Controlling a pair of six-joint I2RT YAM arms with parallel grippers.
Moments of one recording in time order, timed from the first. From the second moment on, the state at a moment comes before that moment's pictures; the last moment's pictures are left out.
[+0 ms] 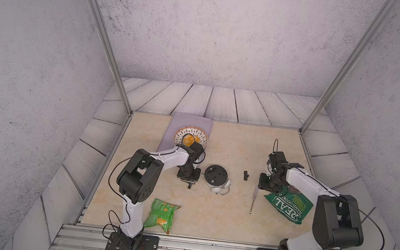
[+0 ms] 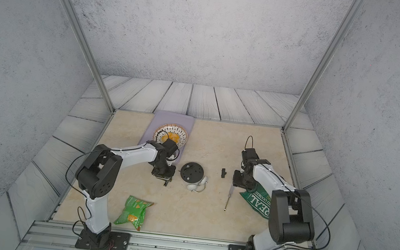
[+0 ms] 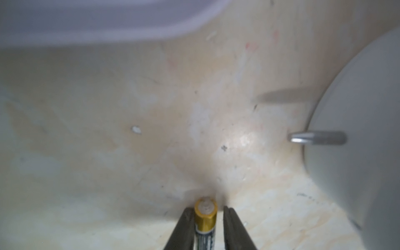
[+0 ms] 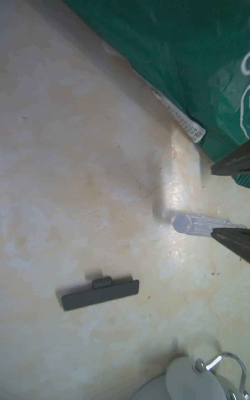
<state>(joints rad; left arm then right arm) -0.56 1.92 1.26 -0.81 0.17 -0.34 0.17 1.53 0.98 -0.80 -0.09 0.26</state>
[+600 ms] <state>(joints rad) -0.53 1.80 1.20 -0.80 0.20 -0.37 0.55 1.96 1.61 -0.88 -0.27 -0.12</state>
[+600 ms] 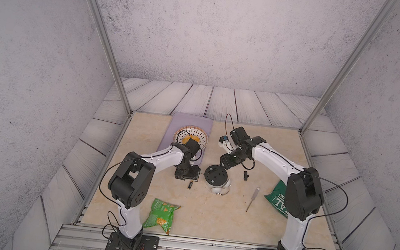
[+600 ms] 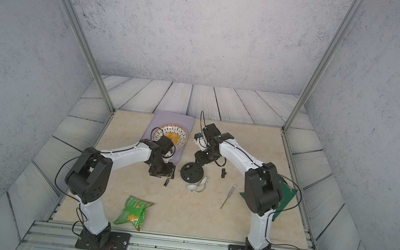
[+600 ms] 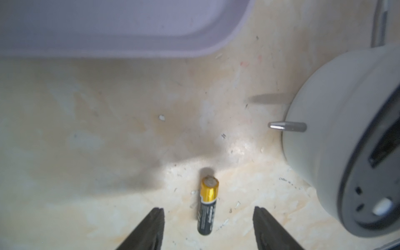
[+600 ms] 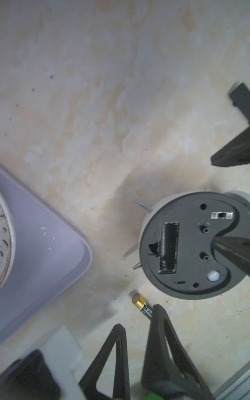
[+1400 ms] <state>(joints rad) -0.52 1.78 1.14 -0.78 0.26 -0.38 0.50 1.98 1.48 -0.86 -0.28 0.25</state>
